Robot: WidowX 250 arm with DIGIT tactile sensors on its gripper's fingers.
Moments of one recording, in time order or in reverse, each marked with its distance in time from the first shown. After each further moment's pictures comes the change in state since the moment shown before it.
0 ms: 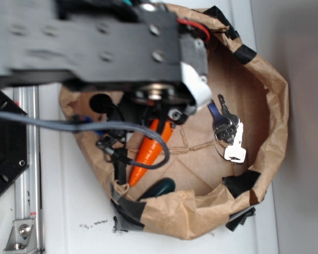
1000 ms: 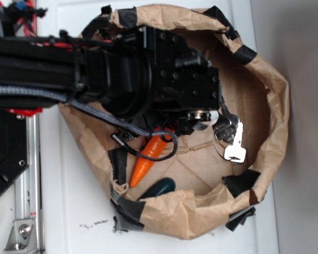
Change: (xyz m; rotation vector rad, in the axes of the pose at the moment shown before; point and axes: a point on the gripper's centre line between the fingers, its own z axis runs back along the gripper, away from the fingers) arm 0.010 0.004 -0.074 -0.077 0.126 -0.122
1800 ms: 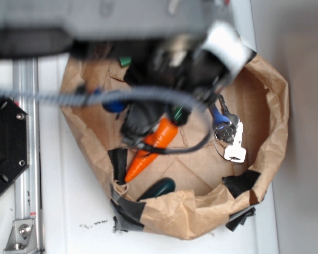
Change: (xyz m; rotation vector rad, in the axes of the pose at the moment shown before) arm -0.025 -0.008 0.152 -0.009 -0.223 0.433
